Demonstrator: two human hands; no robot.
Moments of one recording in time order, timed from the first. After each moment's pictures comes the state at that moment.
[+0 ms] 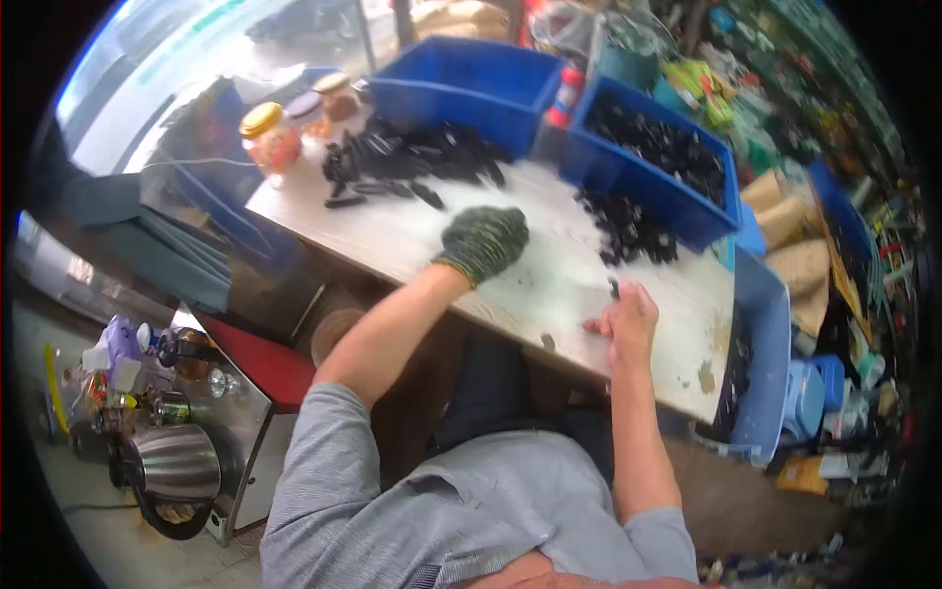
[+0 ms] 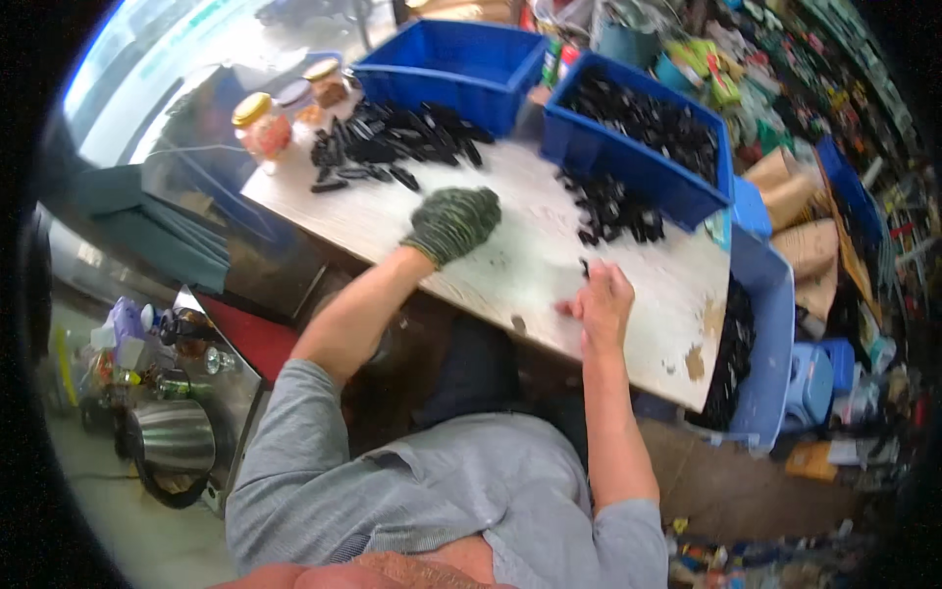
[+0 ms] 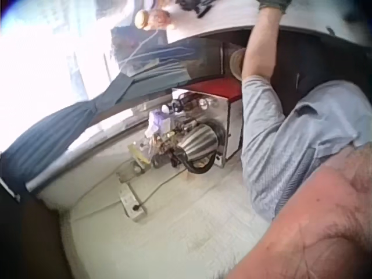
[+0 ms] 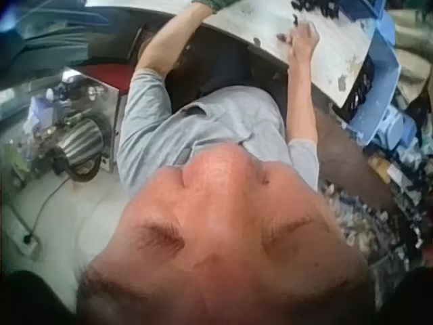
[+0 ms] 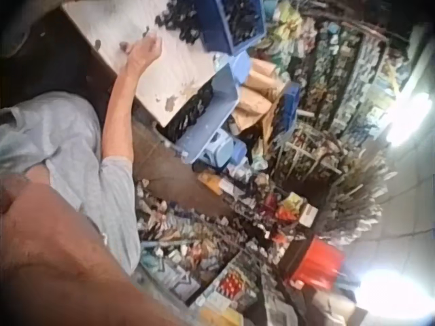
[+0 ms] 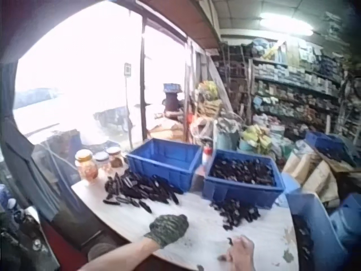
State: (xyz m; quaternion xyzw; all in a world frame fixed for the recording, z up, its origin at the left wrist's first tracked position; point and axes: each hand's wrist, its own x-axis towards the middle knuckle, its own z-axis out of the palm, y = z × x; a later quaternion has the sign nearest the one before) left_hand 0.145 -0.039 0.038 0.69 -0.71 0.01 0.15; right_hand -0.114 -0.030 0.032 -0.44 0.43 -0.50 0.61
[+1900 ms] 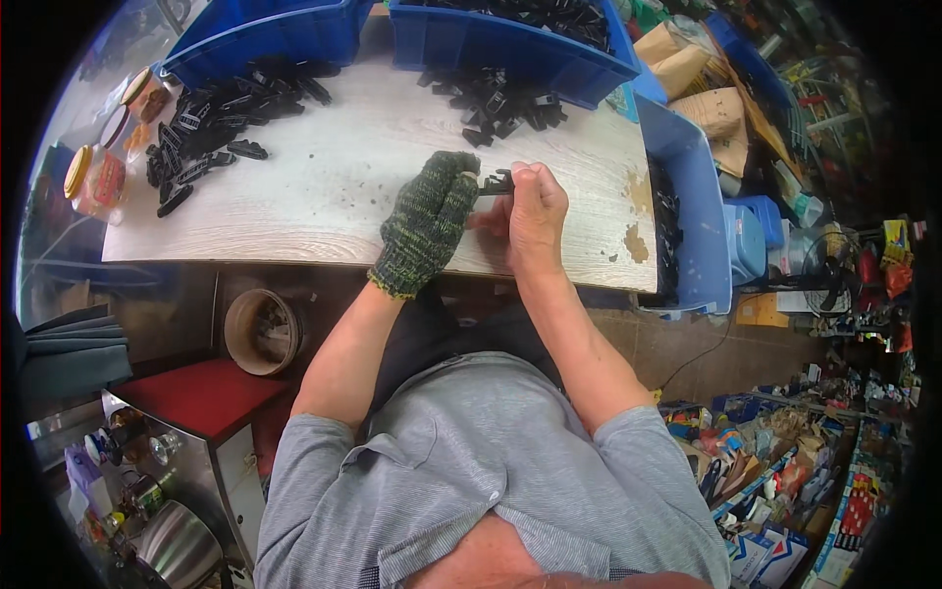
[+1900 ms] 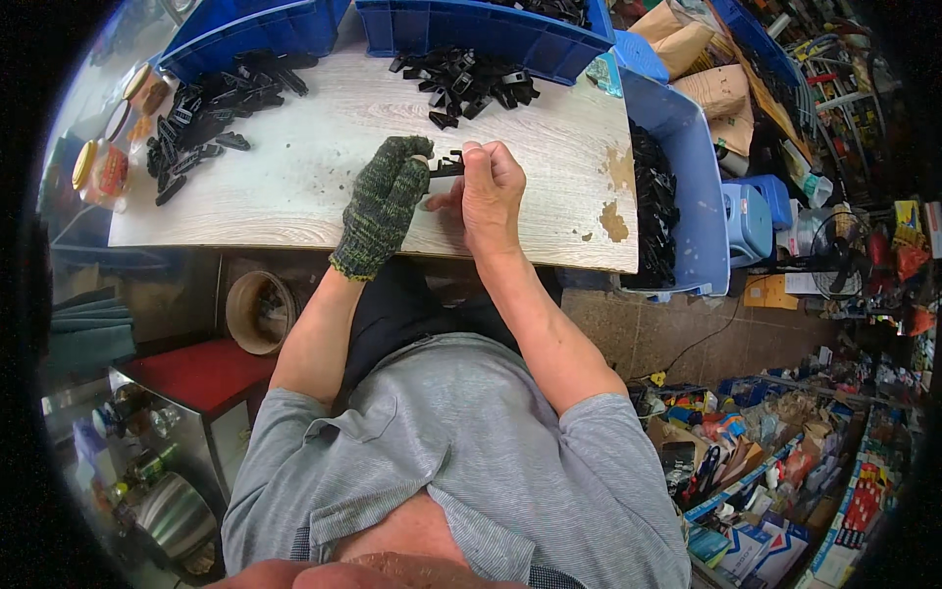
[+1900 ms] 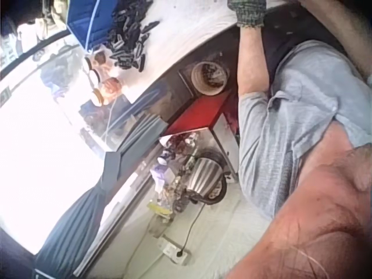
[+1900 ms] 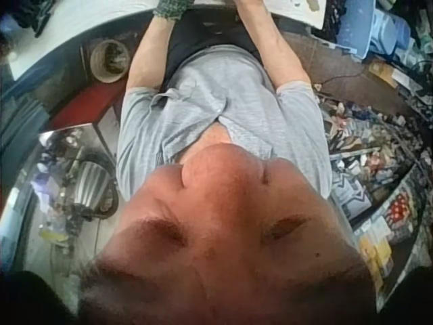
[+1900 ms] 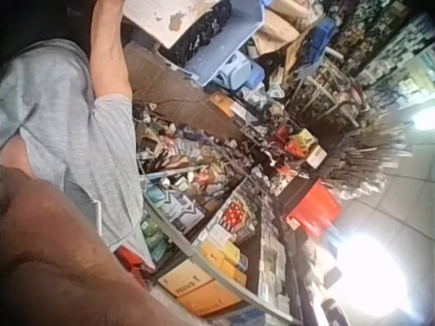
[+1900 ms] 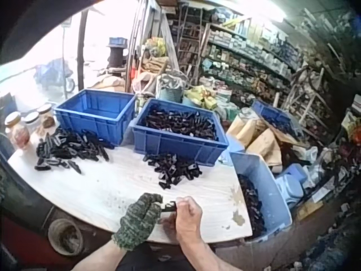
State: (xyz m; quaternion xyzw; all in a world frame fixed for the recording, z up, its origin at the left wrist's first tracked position) left_hand 0.022 -0.003 0.012 0.46 -0.59 -0.34 0.56; right_hand -0.115 -0.021 0.039 -0.39 0.42 -0.56 0.60
